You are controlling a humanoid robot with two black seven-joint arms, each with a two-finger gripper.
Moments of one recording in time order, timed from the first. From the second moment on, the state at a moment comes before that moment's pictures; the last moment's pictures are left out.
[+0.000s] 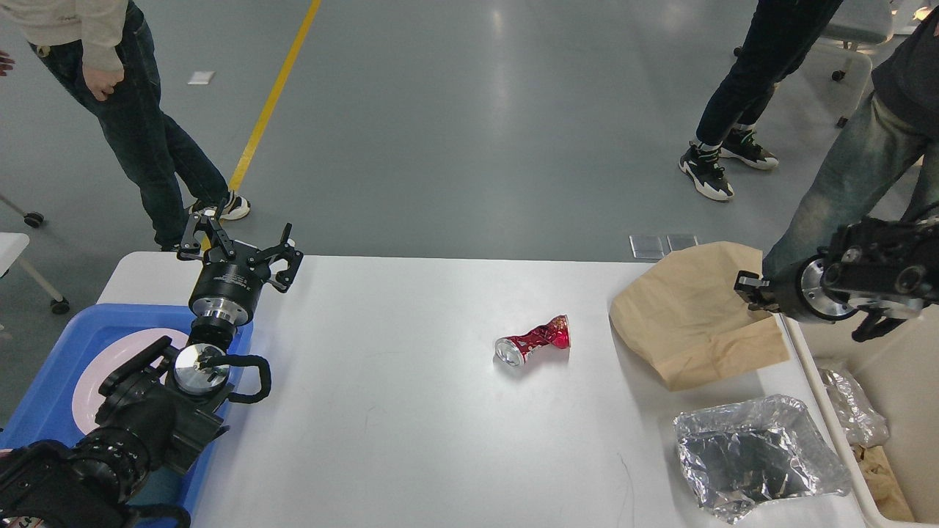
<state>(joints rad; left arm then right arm) -0.72 0.09 -0.91 -0.26 -0.27 -0.59 -0.30 1.58 -0.58 -1.02 1.08 -0.23 0.19 -0.11</state>
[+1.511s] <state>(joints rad) -0.72 0.09 -0.91 -0.26 -0.27 -0.59 -0.30 1.19 -0.89 -1.07 0.72 -0.25 0.13 -0.12</state>
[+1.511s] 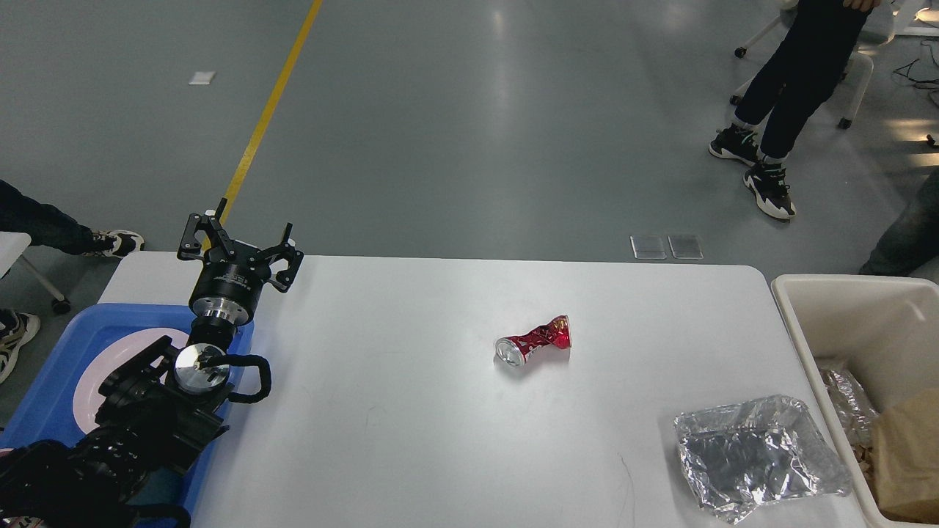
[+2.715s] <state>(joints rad) -0.72 0.09 -0.91 -0.26 -0.27 -0.59 -0.30 2.14 -0.46 -1.28 1.36 -0.30 0.73 -0.13</state>
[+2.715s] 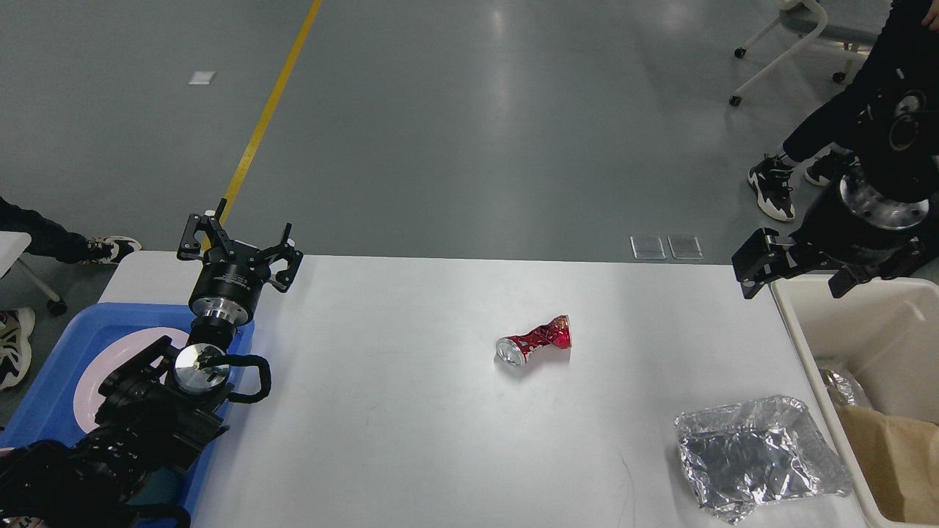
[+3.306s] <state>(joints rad) -0.72 0.09 -0.91 -0.26 -0.27 -0.59 -0.30 1.64 -0.23 -1.21 1.30 -0.32 0.39 -0.14</state>
